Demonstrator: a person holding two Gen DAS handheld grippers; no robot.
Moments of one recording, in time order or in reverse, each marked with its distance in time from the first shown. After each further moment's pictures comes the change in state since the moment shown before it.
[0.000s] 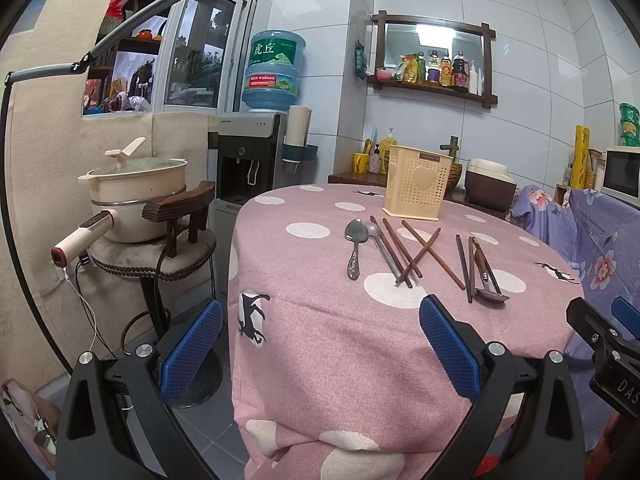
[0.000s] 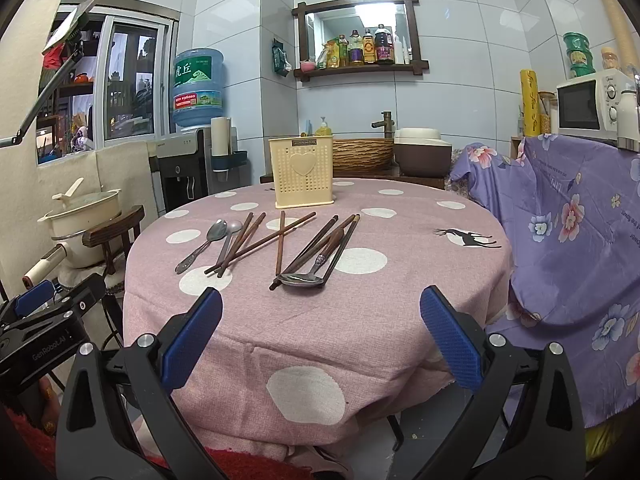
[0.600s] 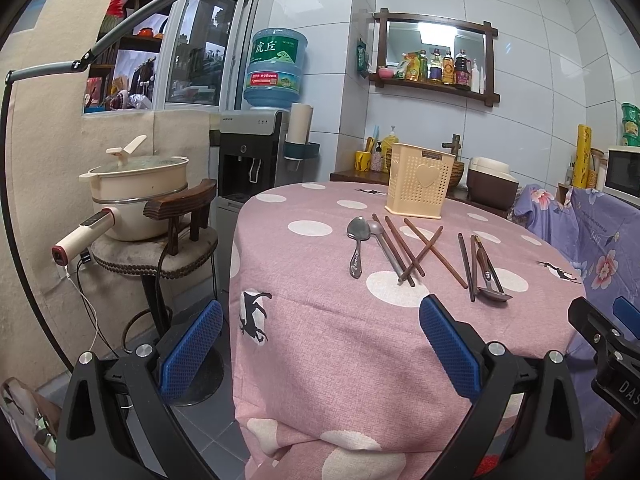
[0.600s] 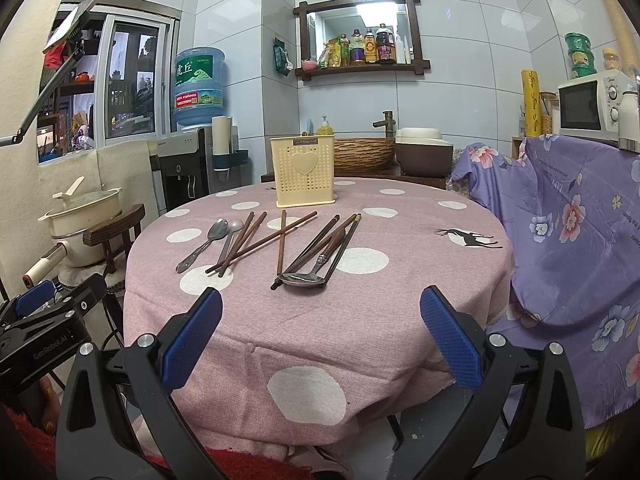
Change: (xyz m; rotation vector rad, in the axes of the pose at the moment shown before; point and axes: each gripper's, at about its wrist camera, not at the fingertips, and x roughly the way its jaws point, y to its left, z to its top) left arm 0.004 0.002 -0.007 -0.002 0.007 0.003; right arm 0.000 0.000 -0.001 -0.002 0.002 0.000
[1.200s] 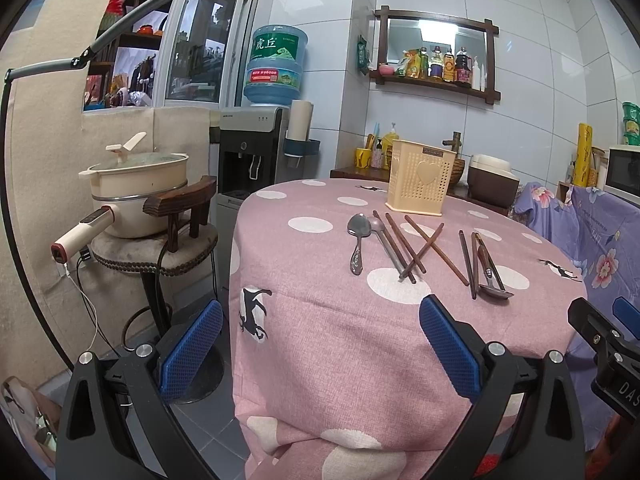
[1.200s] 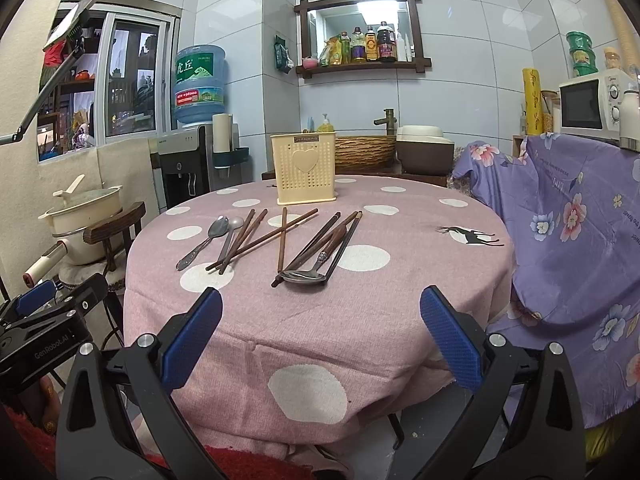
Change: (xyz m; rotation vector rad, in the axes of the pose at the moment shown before) left arm 0.001 0.001 -0.002 -0.002 0.004 0.001; right arm 0.002 0.002 -0.005 -0.002 0.005 0.002
